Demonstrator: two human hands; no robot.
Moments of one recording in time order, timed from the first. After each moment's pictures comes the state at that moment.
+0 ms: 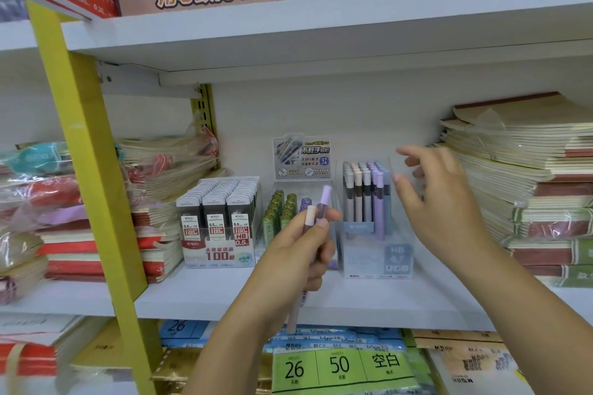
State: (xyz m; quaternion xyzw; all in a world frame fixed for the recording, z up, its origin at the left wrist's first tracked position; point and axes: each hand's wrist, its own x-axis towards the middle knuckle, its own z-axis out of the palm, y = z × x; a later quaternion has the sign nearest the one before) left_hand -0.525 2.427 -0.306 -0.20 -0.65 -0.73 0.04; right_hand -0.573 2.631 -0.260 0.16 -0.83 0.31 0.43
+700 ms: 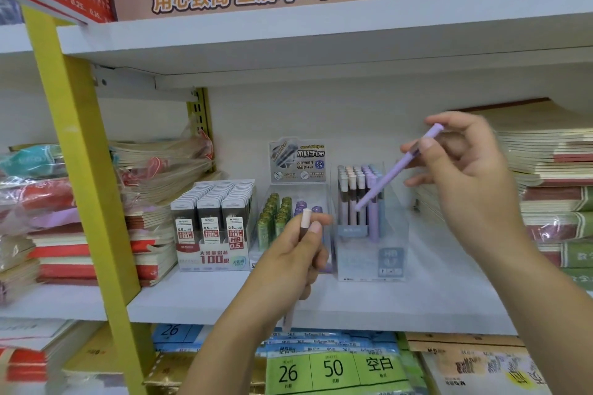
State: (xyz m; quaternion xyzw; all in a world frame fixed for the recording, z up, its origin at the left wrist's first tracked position) left_hand -0.526 2.428 -0.310 -0.18 -0.71 -0.68 0.06; right_hand -0.544 2.641 -0.234 0.29 -0.63 0.61 0.39
